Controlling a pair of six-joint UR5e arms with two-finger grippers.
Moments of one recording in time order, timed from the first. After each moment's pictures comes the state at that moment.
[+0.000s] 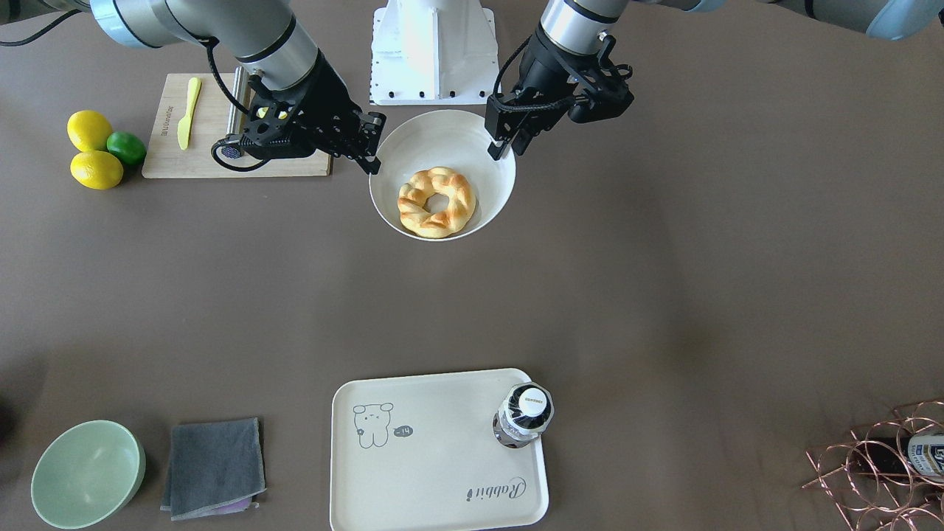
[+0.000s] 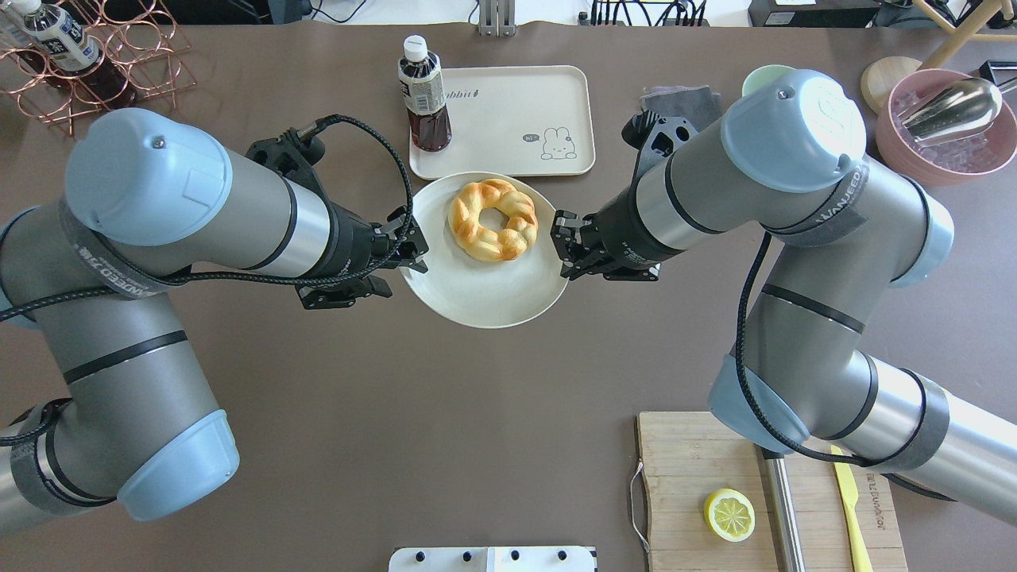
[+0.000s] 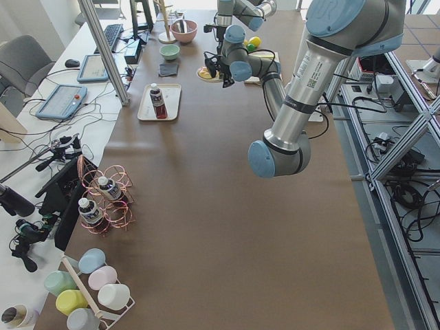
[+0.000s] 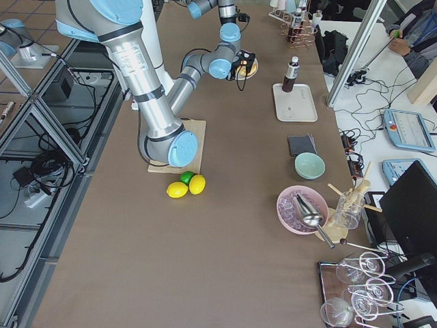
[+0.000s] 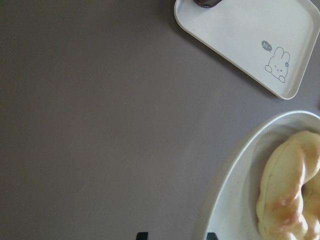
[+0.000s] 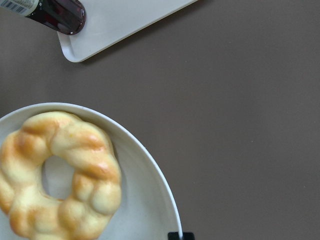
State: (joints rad) left arm -0.59 -2.11 -2.04 -1.67 -1.92 -1.79; right arm 0.65 -1.05 1.95 -1.38 2.08 1.55
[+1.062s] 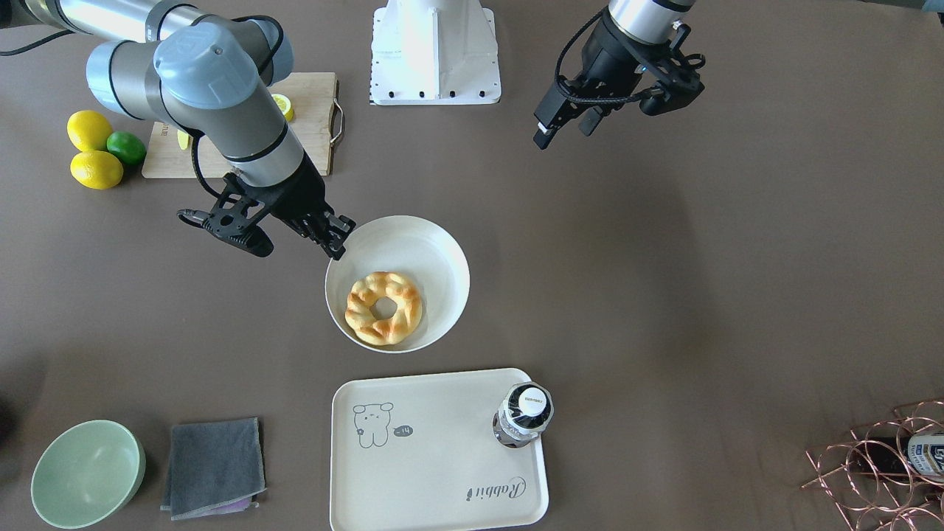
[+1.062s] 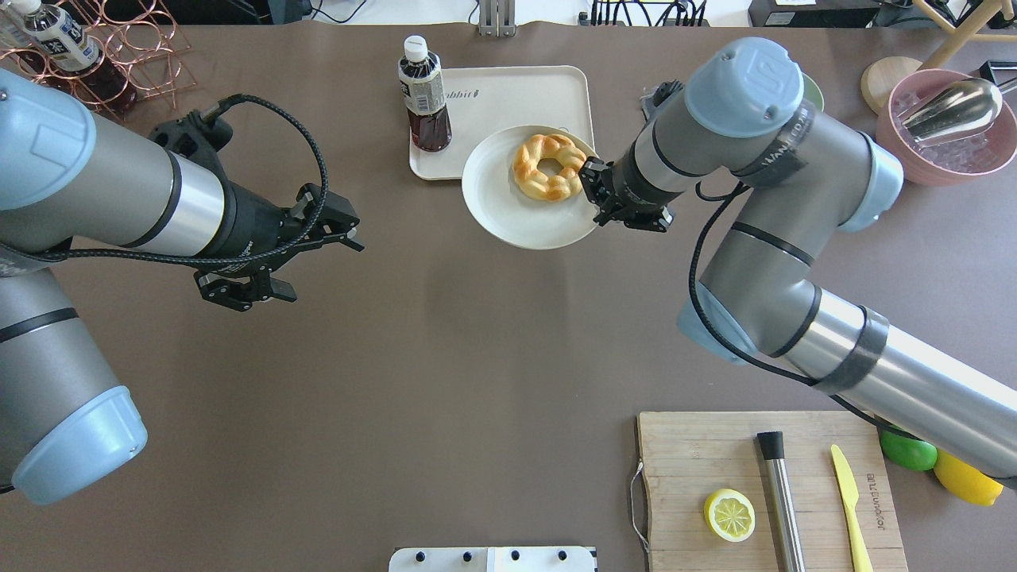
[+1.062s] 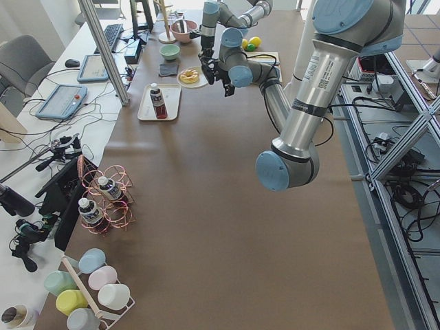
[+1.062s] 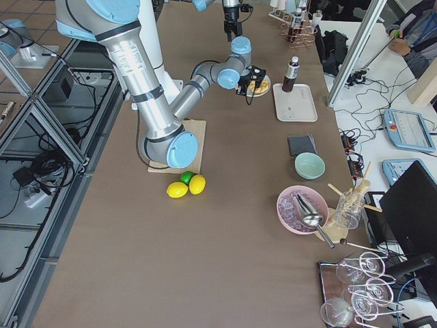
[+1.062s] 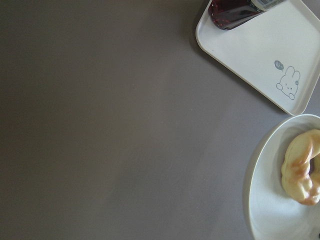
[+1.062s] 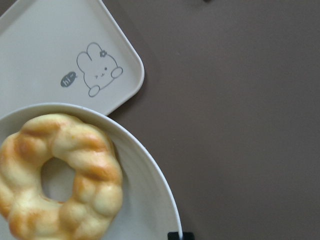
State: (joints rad) left arm -0.70 -1.98 -2.14 -1.66 -2.04 -1.76; right arm 0.73 -0.98 1.70 -1.39 2.02 1.68
